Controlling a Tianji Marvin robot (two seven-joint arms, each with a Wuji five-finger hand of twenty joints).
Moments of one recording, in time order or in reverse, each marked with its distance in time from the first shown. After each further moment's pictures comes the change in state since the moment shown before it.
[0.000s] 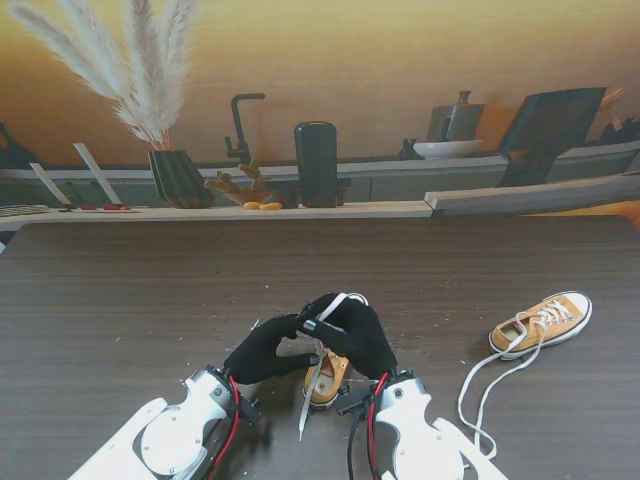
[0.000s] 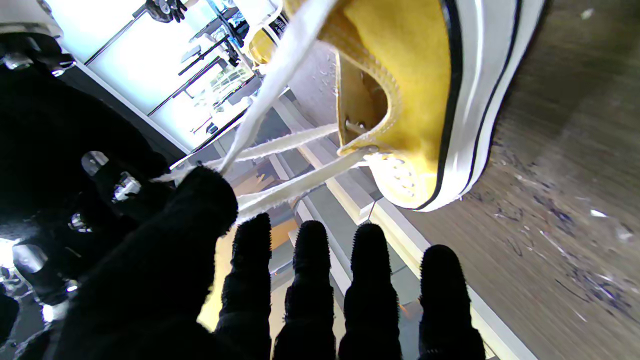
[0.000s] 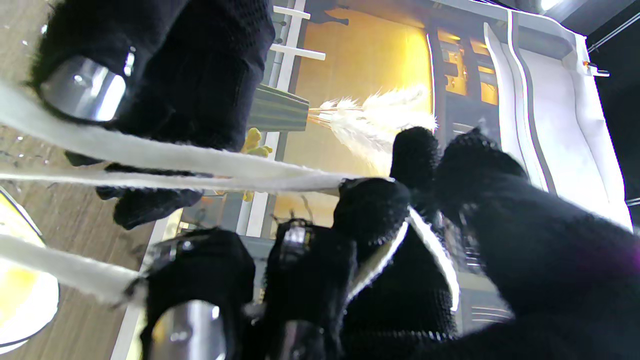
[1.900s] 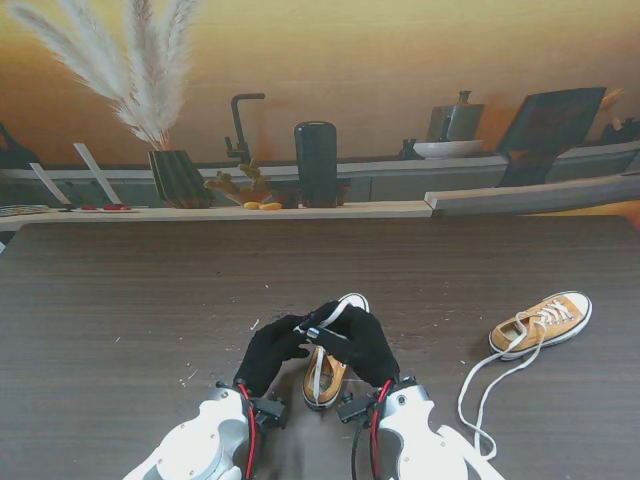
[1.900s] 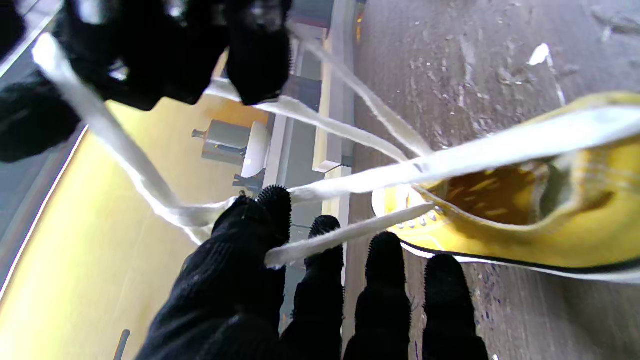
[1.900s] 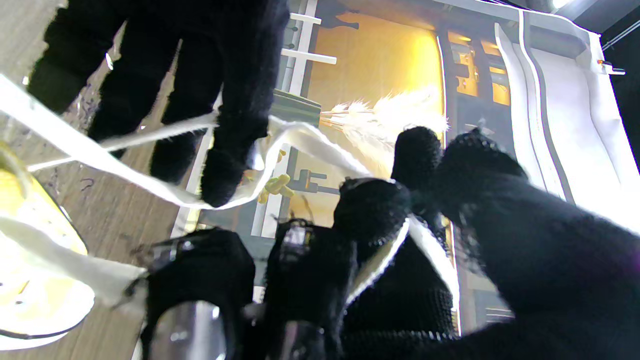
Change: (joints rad) left arm 0.167 -0.097 -0.011 -0.238 -0.667 0.398 0.094; right arm -0.029 0.005 0.015 0.000 0.009 0.002 0.018; left_hand 0.309 0.245 -0.353 0.069 0.184 0.126 0.088 -0.120 0.024 0.104 0.056 0.022 -0.058 0.115 -0.024 0.003 -0.070 0.026 -0.005 -0.036; right_hand 0.000 0.001 0.000 0.000 0.000 -0.012 0.000 -0.002 0.001 -0.001 0.000 0.010 0.000 0.000 0.000 0.000 0.000 -0.001 0.000 -0.001
